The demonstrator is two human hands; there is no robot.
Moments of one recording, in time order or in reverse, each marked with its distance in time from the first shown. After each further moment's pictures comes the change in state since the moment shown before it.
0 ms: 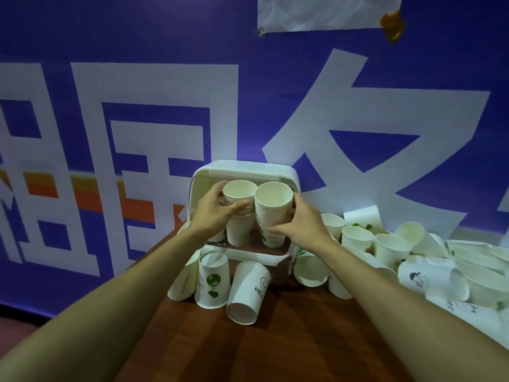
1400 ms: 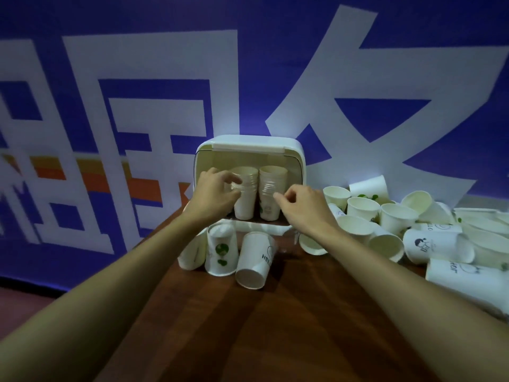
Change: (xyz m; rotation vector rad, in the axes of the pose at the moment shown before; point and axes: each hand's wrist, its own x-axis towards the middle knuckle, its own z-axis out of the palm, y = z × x) left_hand -0.027 0.004 -0.012 0.470 -0.048 0.109; right_hand -0.035 -0.017 0.010 -0.162 0.056 0.051
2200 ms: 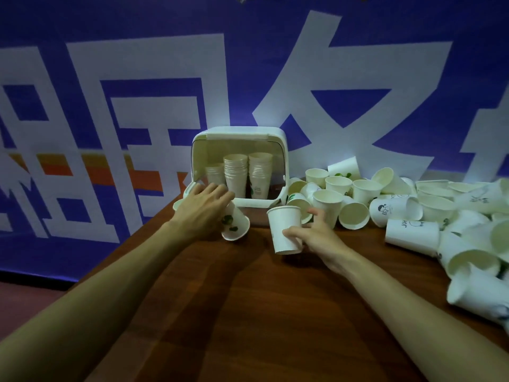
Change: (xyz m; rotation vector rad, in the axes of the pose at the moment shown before) left_hand -0.079 -0.005 -0.014 0.803 -0.175 0.542; right_hand -0.112 0.049 -0.023 0.578 -0.266 0.472
